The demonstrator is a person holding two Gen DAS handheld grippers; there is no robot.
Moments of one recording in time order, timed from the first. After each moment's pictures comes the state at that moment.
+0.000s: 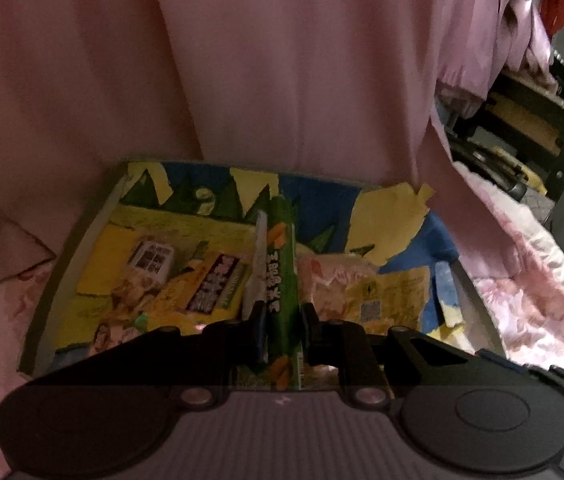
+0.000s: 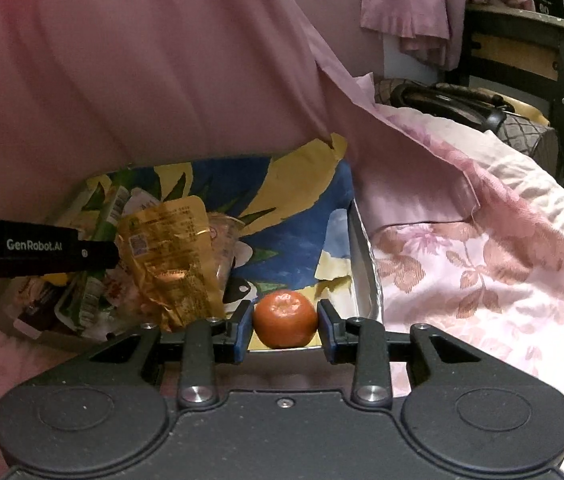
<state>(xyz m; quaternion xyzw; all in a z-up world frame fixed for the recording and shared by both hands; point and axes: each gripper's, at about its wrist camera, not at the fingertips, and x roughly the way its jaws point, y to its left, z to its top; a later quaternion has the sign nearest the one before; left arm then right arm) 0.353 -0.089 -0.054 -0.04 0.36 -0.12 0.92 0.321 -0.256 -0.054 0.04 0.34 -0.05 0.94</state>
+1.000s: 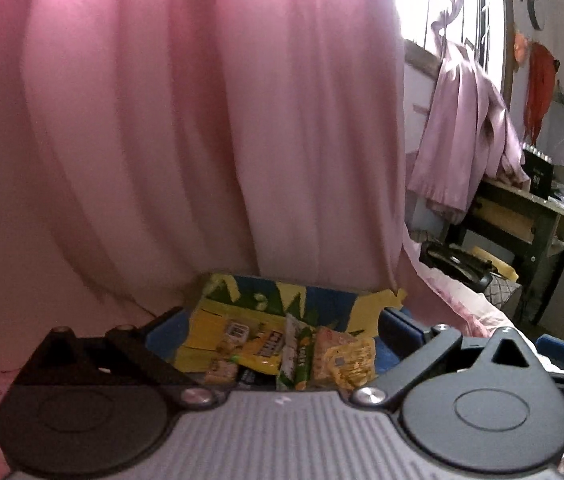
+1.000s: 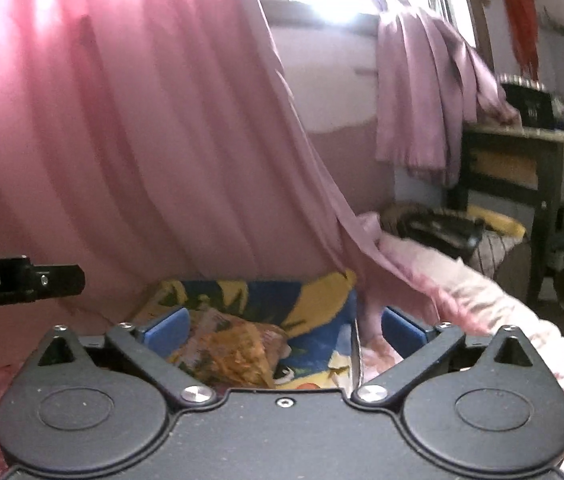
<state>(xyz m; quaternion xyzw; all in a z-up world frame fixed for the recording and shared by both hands) 0.193 -0.043 0.070 -0.05 0.20 -0.06 0.98 0.201 -0.247 0.072 0.03 0.19 0.00 0.98</state>
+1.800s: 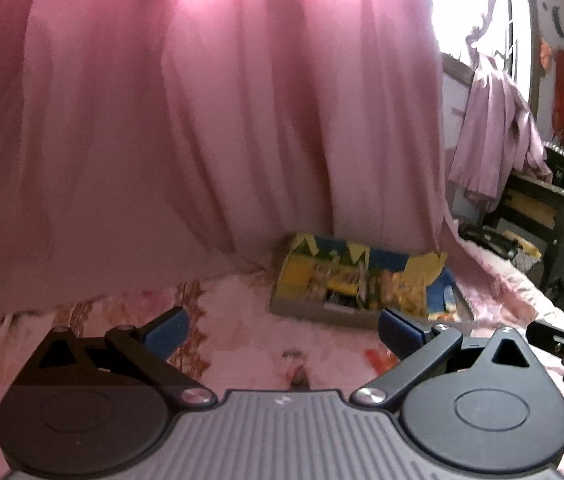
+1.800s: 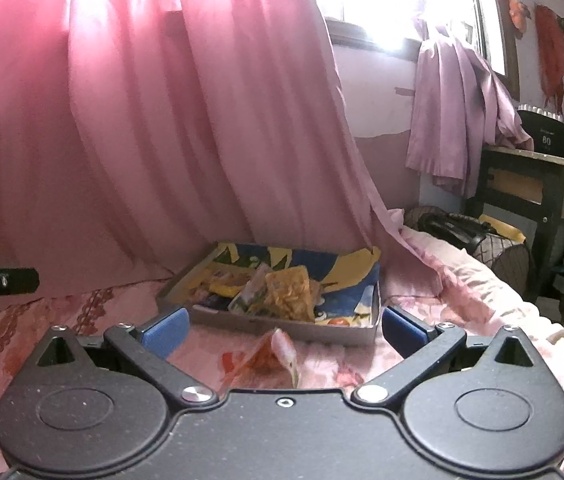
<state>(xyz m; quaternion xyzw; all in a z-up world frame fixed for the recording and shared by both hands) 0.050 0.035 0.039 -0.06 0.22 0.00 0.97 0.070 -0.209 0.067 -0.02 0.20 0.05 0.98</state>
